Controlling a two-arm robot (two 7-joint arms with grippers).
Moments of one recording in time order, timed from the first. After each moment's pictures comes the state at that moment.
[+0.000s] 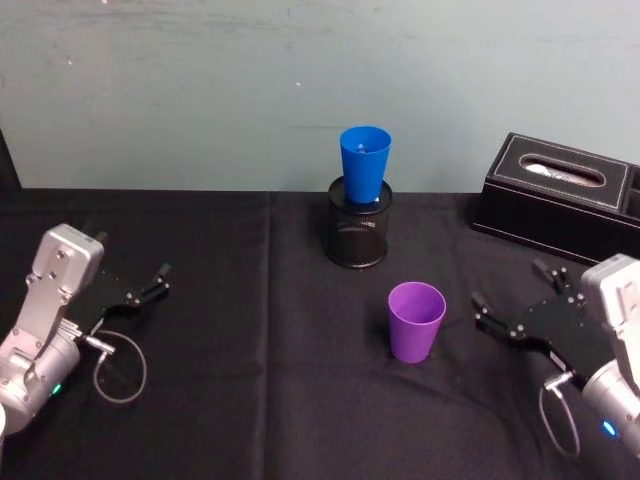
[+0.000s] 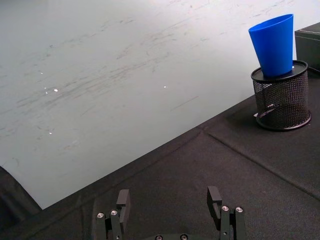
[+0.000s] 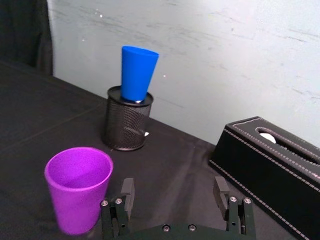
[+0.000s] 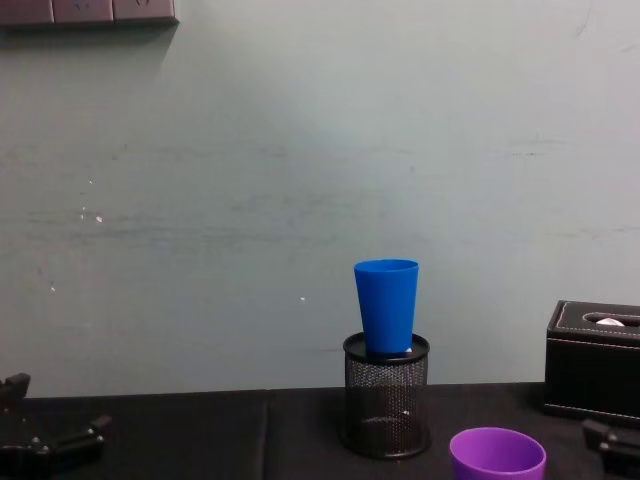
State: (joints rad) left arm -0.20 0.60 0.45 -1.41 -0.25 -0.12 0.03; right arm 0.07 0.59 -0.38 -1.56 0.26 -0.11 0.06
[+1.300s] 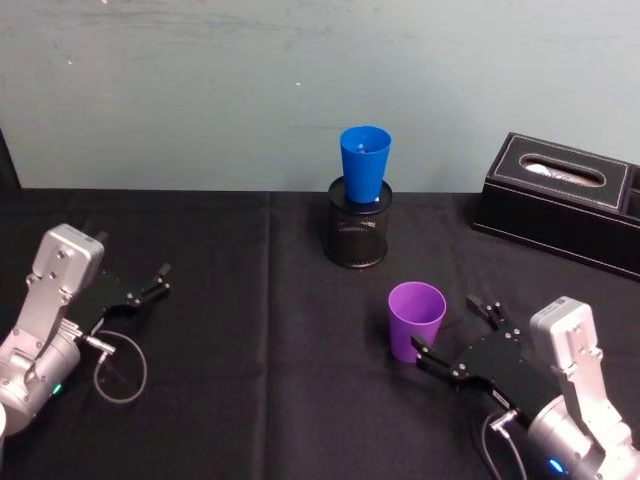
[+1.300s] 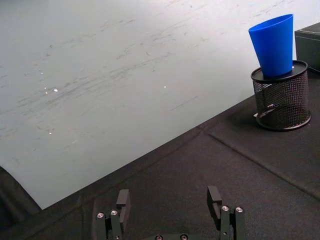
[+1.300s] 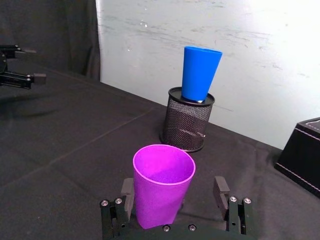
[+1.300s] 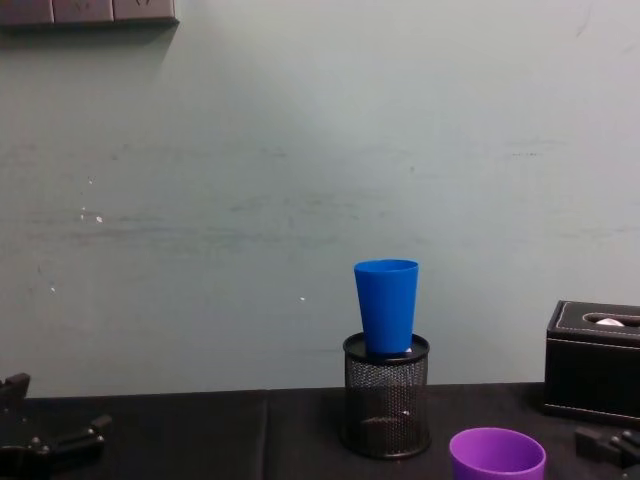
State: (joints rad) left arm -0.20 0.60 0.45 -1.41 -0.25 -0.12 0.03; right arm 0.04 0.47 -0.39 -1.52 0.22 -0.18 0.19
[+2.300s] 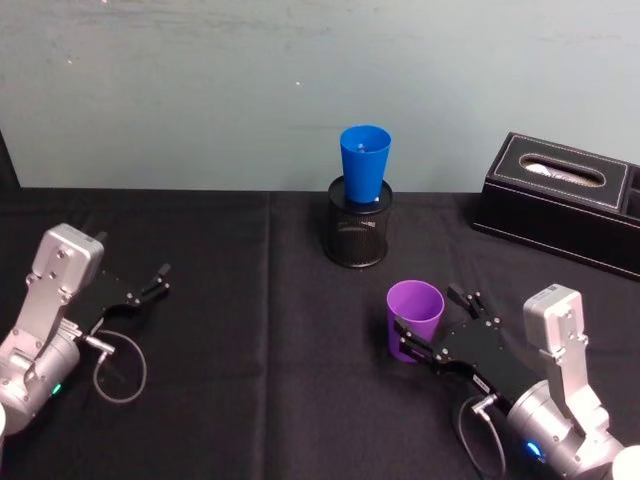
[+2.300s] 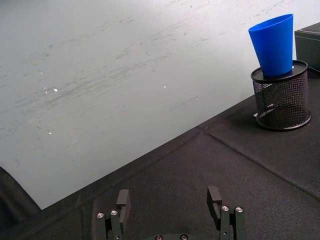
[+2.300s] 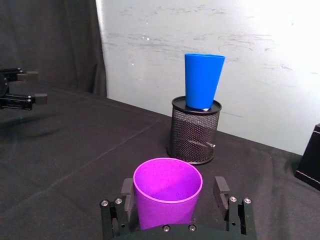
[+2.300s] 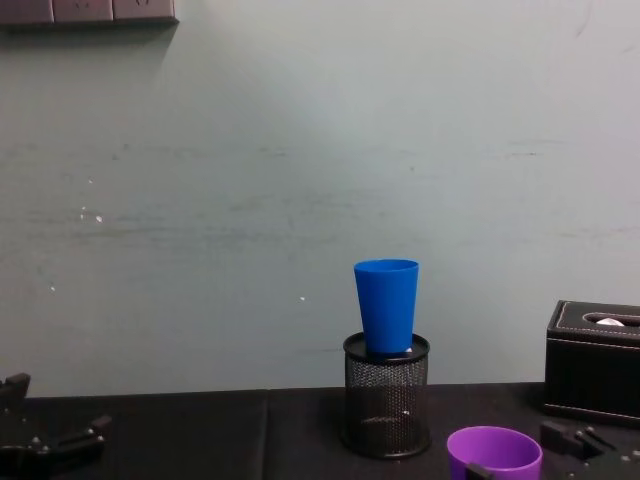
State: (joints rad) left arm -0.20 0.60 0.45 -1.41 -0.25 -0.12 0.03; right arm 0.11 0.35 -0.34 -1.37 0.24 -0.24 0.30
